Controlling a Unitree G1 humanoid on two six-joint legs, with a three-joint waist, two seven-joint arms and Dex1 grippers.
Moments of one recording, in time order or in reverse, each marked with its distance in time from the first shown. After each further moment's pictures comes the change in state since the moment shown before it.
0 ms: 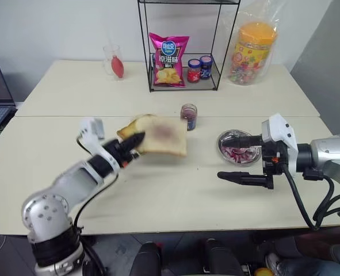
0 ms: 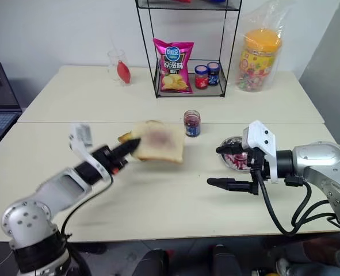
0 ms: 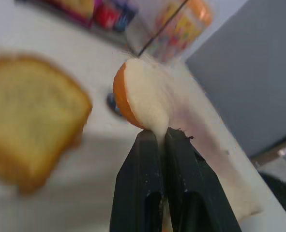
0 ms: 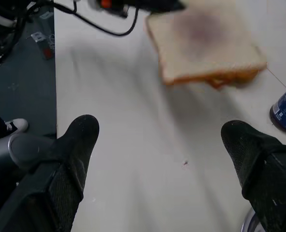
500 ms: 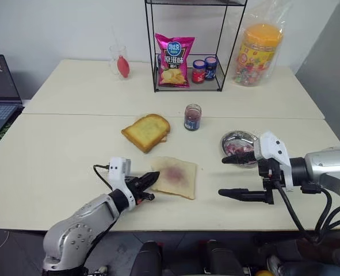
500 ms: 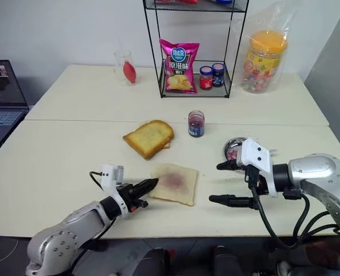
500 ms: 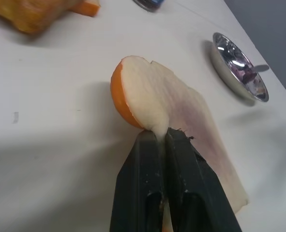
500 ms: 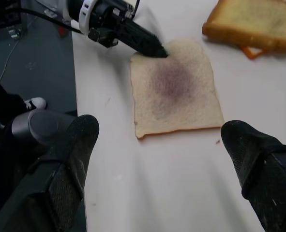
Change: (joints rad) left arm 0.211 0.028 -0.310 0.019 0.343 -0.248 -0.230; right arm 0.089 -0.072 0.055 -0.046 -0.018 0.007 0.002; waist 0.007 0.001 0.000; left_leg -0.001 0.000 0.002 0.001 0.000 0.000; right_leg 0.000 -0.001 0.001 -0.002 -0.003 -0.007
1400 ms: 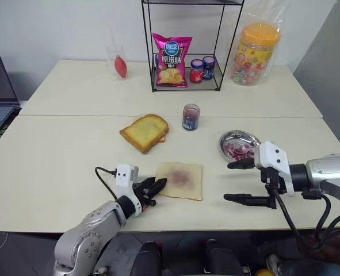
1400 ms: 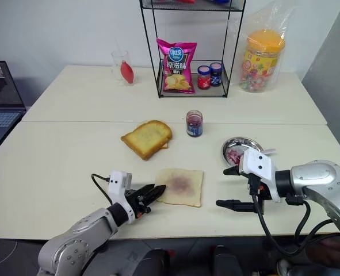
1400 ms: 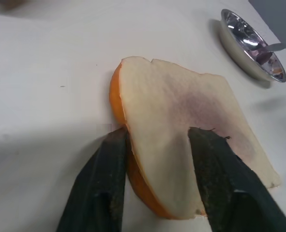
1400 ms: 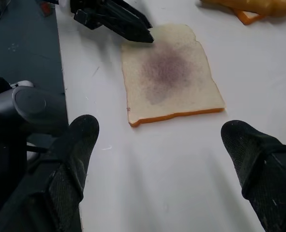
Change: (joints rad) left arm 0.102 -0.017 -0.025 -0.076 0.128 -0.044 0.009; right arm 0.072 -0.031 0.017 0.012 -0.084 -0.089 -0.002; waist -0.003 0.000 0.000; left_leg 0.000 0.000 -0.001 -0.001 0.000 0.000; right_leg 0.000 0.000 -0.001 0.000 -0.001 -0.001
